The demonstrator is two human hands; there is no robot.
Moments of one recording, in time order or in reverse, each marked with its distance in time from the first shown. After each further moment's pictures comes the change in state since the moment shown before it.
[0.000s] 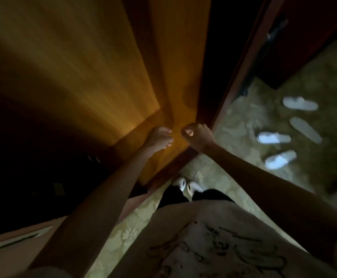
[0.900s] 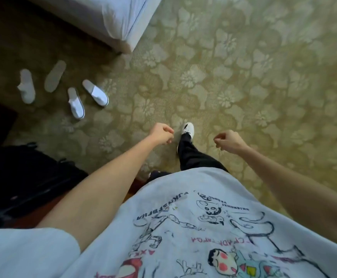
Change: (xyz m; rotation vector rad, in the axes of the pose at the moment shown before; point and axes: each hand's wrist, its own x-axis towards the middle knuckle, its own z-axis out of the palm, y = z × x) left_hand -0.148 -0.077 0.408 1.527 -1.291 0.538; right_hand -0.467 0.106 0.233 1.096 0.816 1.657
